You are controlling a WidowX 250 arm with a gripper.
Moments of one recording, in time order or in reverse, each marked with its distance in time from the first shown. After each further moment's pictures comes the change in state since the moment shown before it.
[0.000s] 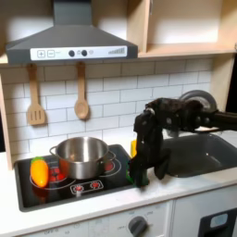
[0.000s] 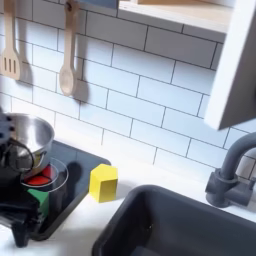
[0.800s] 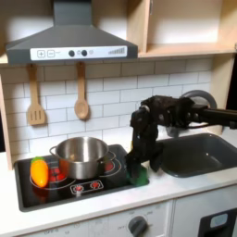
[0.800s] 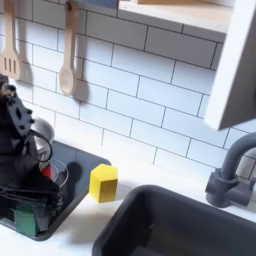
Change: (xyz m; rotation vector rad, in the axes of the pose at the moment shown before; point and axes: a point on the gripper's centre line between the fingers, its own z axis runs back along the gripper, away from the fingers) arm 0.027 -0.011 -0.008 -0.021 -0.039 0.032
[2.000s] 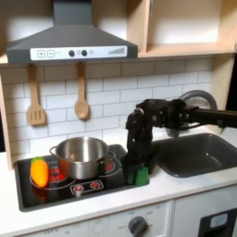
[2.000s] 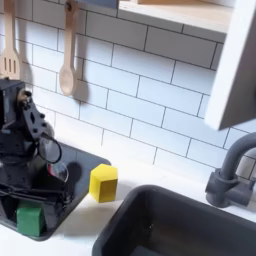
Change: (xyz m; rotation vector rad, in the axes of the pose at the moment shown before) arm 0.010 0.007 -0.017 0.032 0.024 0.064
